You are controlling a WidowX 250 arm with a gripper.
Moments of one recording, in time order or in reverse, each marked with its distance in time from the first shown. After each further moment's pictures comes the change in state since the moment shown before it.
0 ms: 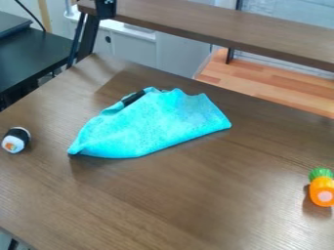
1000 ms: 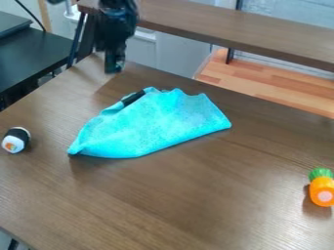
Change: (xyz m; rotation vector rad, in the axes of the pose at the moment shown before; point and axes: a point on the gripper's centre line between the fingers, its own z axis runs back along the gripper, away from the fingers) arm -0.007 -0.017 -0.094 0.103 0.133 0.025
